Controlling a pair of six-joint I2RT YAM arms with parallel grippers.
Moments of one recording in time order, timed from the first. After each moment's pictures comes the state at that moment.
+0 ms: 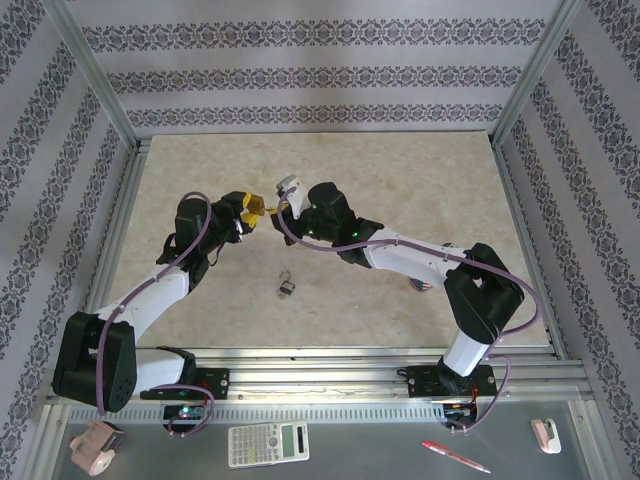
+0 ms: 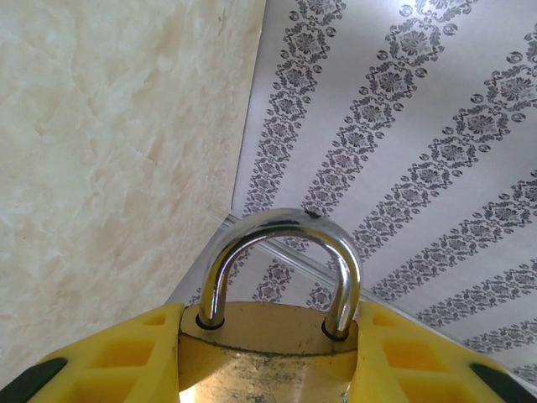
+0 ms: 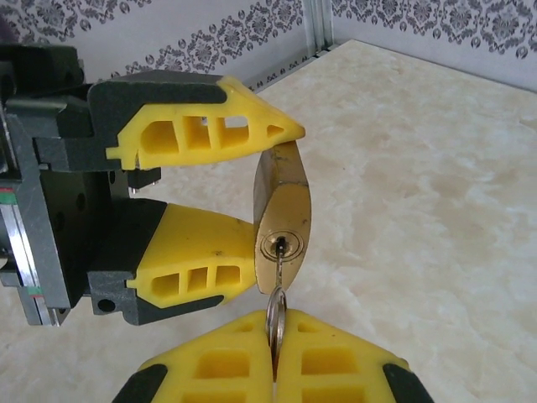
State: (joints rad) left arm -0.20 1.23 0.63 0.32 0.31 -1.88; right arm 0.80 1.70 1.16 0.18 -0.23 0.14
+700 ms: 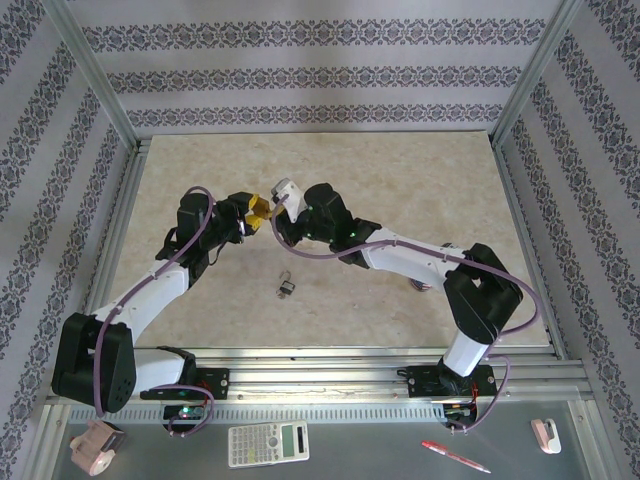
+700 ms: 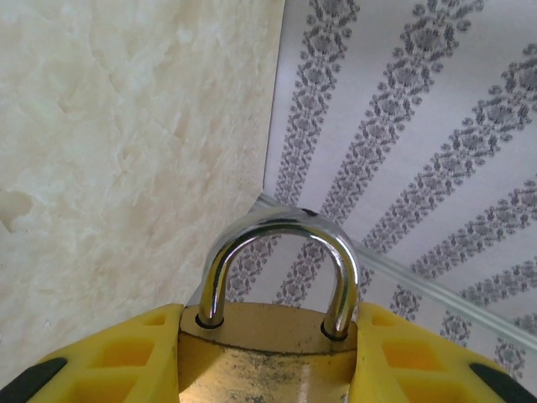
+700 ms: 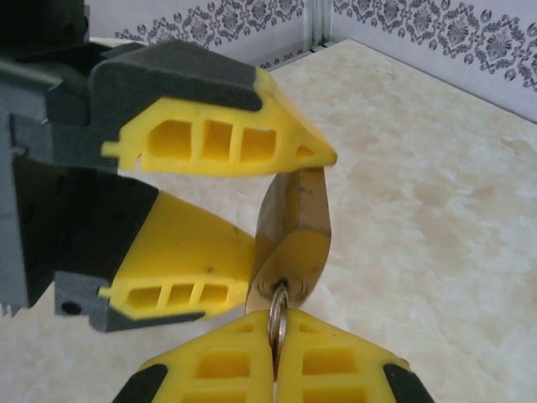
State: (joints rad) left arm -0.22 1.24 0.69 0.21 0.38 -1.79; right arm 0.81 1.72 1.18 0.15 -0.21 0.05
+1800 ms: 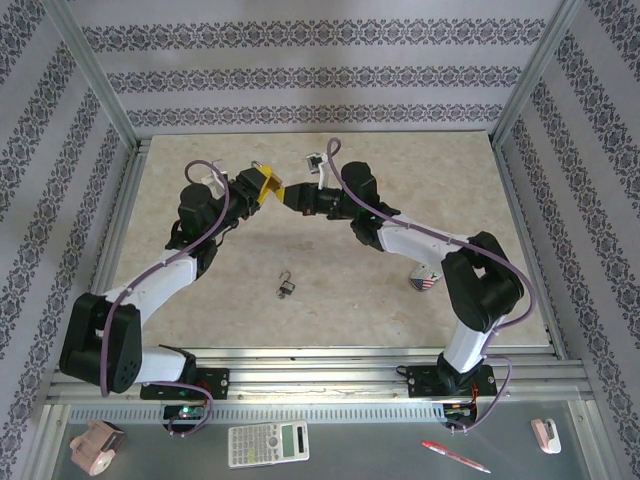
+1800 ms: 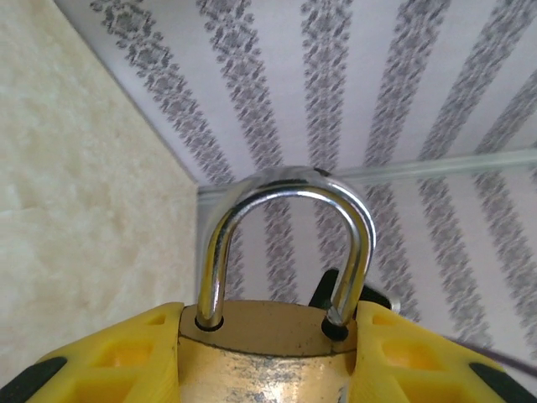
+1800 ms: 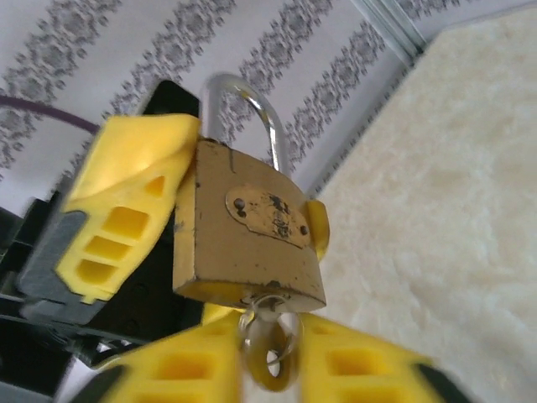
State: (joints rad) left arm -0.25 1.32 0.76 0.52 0.43 -1.34; right arm 0.60 1.74 1.14 0.45 -0.65 0.77
